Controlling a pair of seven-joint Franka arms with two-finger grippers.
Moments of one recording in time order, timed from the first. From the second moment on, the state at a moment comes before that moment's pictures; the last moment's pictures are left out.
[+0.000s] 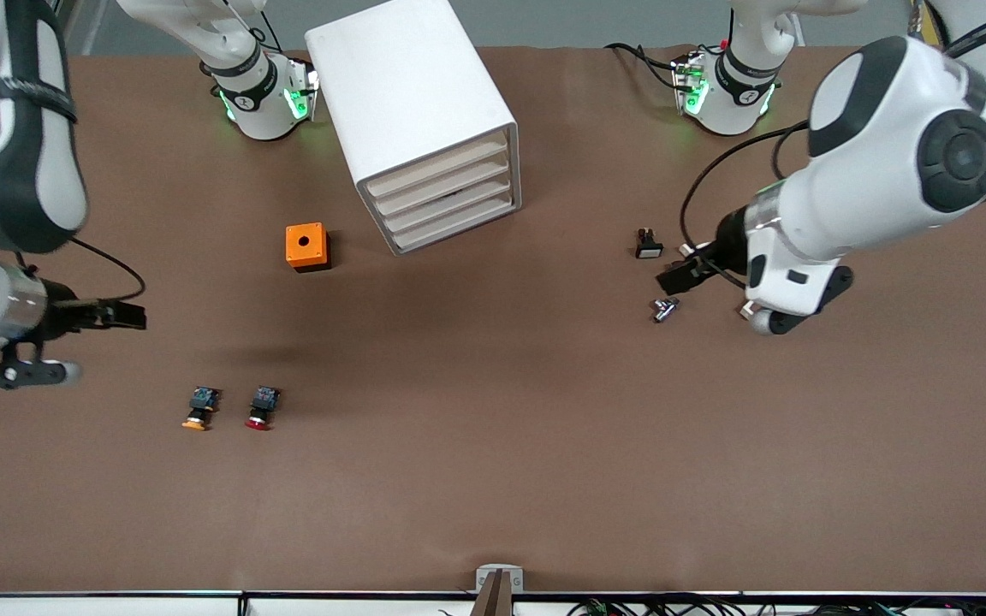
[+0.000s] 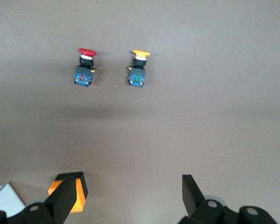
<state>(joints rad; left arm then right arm) -0.11 0.27 -0.25 -1.40 -0.19 1.57 -0.86 0.08 0.30 -0.14 -1.48 0.00 1.60 -0.08</state>
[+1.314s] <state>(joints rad) -0.06 -0.03 0.05 -1.67 -0.07 1.48 -0.06 0.08 0.15 -0.12 -1.40 -0.02 1.43 -0.03</state>
